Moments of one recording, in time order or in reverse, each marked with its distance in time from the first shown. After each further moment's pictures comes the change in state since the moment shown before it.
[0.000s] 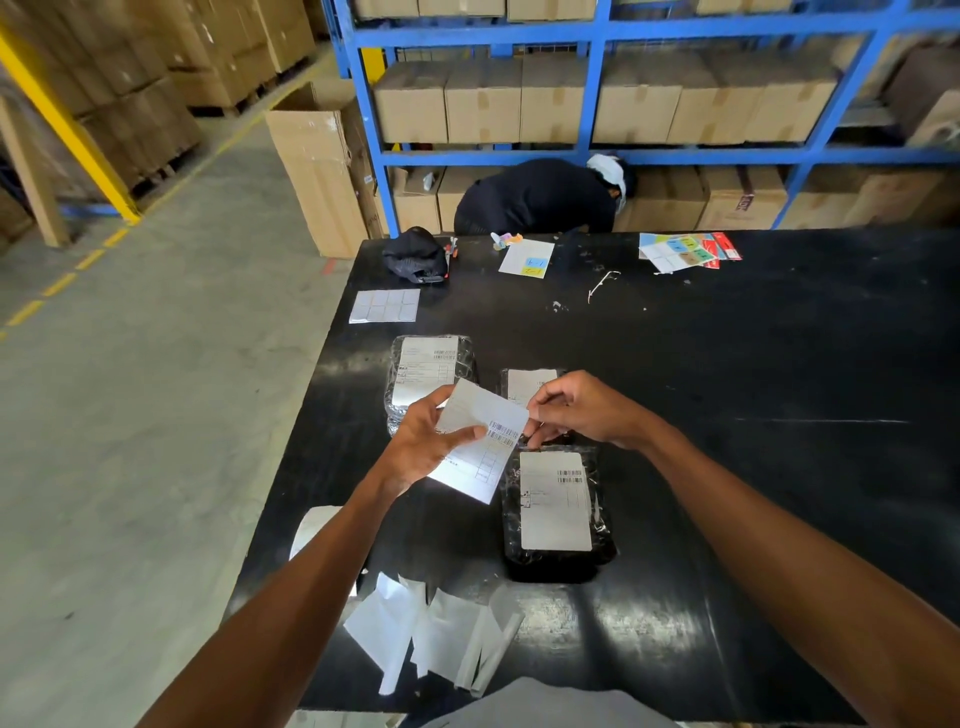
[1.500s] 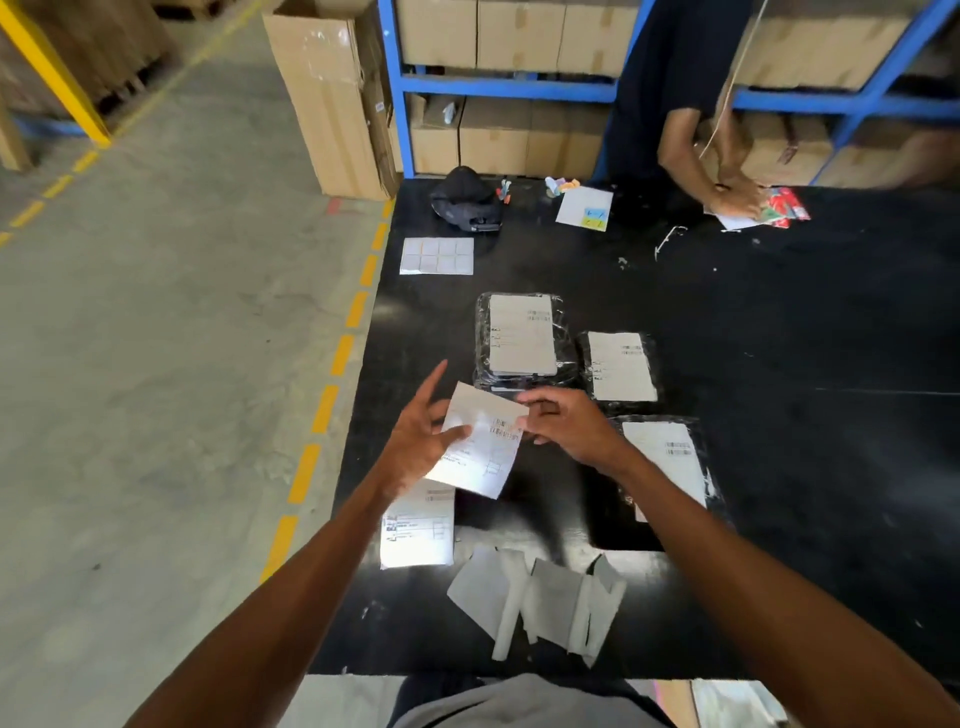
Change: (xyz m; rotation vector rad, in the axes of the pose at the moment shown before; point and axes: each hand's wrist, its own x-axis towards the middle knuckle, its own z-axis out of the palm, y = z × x) left_hand -0.022 -0.095 -0.162 -0.054 -0.004 -0.052; right_hand 0.098 -0.004 0.178 0.206 0.201 0.093
